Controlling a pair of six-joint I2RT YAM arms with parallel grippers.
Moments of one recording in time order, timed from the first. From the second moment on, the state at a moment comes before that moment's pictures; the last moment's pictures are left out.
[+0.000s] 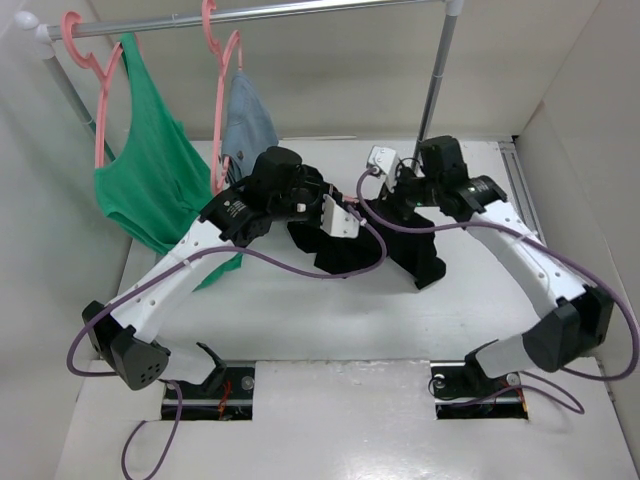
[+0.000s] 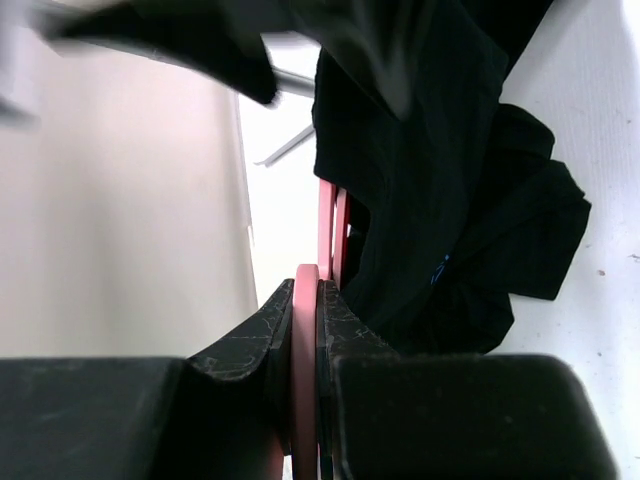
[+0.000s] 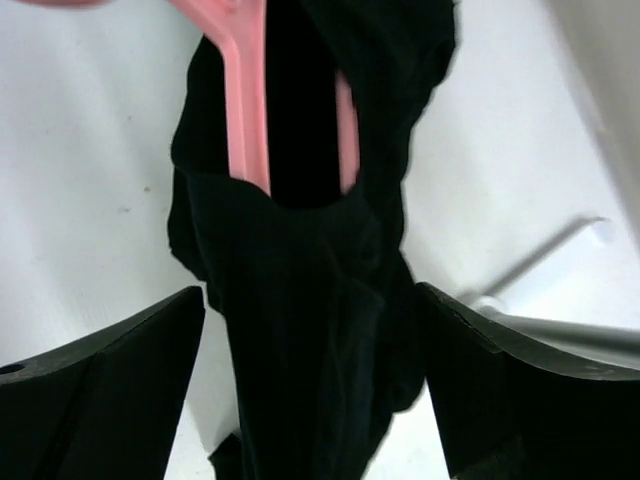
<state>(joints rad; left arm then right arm) -0.72 1.35 1.46 -0.65 0.38 1.16 0.43 1.40 1.42 -0.66 -0.48 -0.60</state>
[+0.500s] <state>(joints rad) -0.65 1.36 1.46 -0.56 0.43 0.92 0.48 1.50 1.34 -0.51 -0.47 -0.51</state>
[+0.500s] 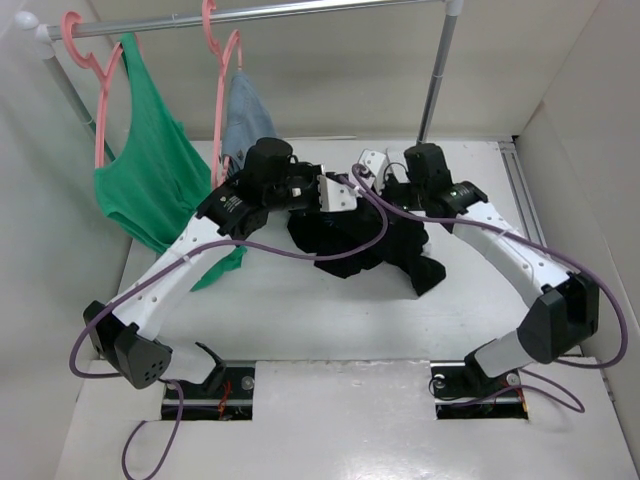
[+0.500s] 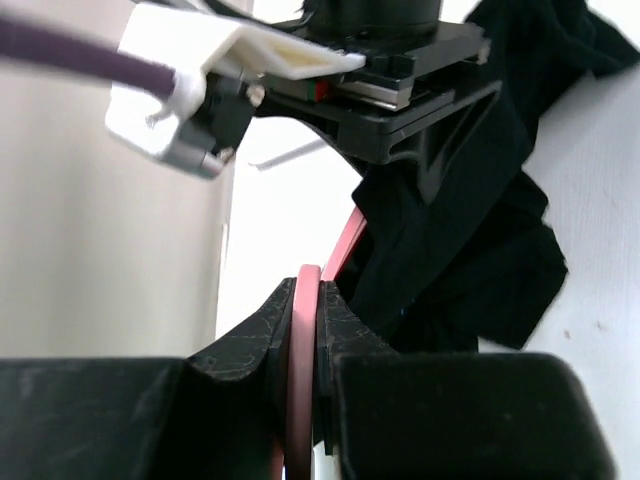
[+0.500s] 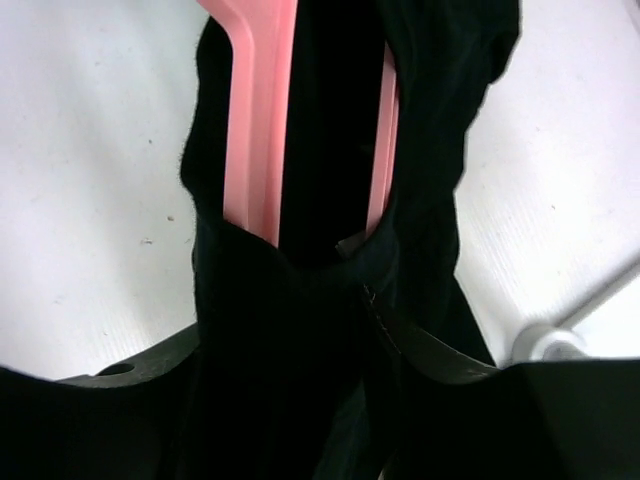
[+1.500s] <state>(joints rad) -0.64 1.17 1.27 -0.16 0.19 0.51 0.22 1.33 1.72 -0.48 -0.50 -0.08</state>
